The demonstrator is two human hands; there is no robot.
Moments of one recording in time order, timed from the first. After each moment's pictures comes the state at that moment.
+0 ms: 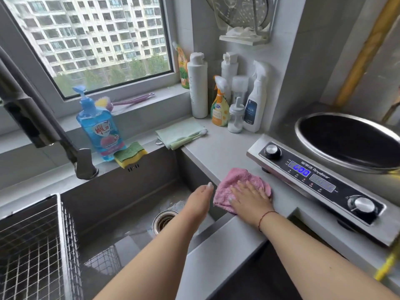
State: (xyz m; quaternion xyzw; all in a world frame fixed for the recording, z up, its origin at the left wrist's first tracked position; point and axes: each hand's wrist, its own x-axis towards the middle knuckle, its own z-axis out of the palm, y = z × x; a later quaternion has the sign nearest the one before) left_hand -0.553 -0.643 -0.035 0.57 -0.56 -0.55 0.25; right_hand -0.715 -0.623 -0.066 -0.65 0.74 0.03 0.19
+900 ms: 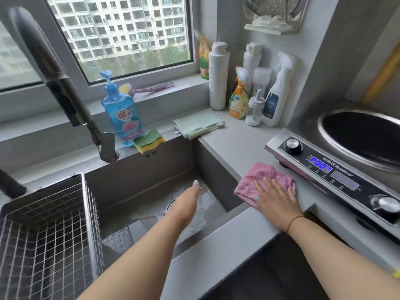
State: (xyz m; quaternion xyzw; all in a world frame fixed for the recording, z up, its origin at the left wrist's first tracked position) left_hand -0.477 -0.634 -0.067 0.62 -0.52 -0.54 0.23; right_hand -0.730 -0.599 -0.084 -0.63 0.76 0.04 0.13
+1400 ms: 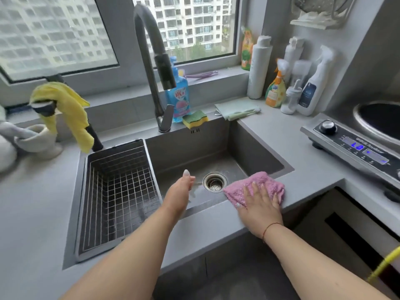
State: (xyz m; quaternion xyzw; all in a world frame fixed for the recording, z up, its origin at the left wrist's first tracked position) left_hand -0.338 -0.516 -0.051 0.62 -0.47 -0.50 0.38; right_hand -0.553 -0.490 -0.078 -0.68 0.72 0.06 0.14
